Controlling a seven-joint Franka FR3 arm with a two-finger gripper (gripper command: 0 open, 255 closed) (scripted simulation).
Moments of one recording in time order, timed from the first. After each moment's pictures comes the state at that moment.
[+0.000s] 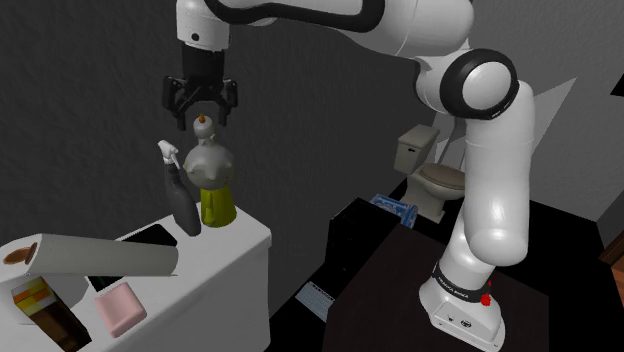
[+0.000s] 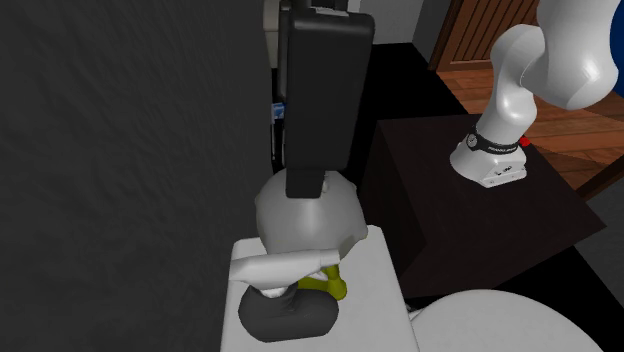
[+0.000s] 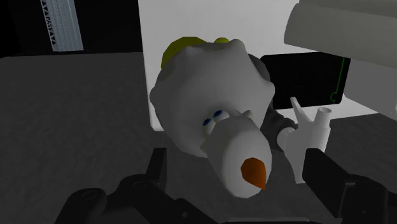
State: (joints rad) arm 0.21 0.31 0.44 -1.19 -0.10 1.64 0.65
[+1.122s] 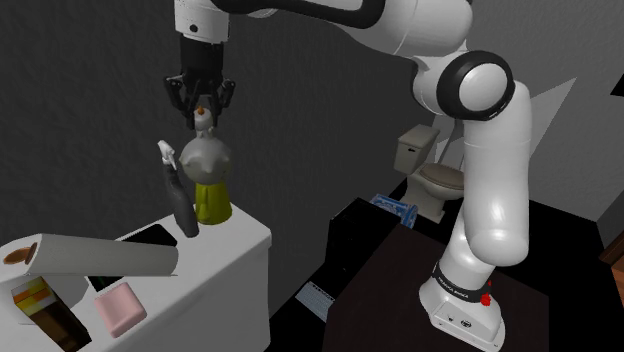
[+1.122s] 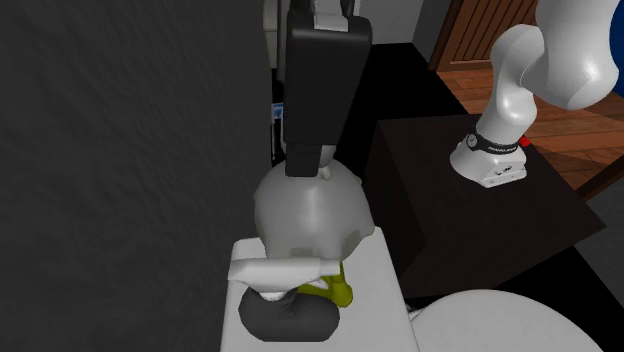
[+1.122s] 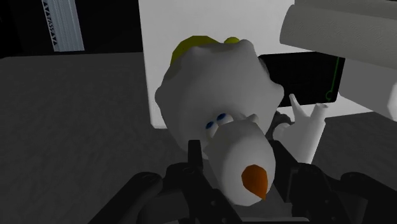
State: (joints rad) arm 0.23 0.33 0.44 -1.12 -0.11 1.59 0.65
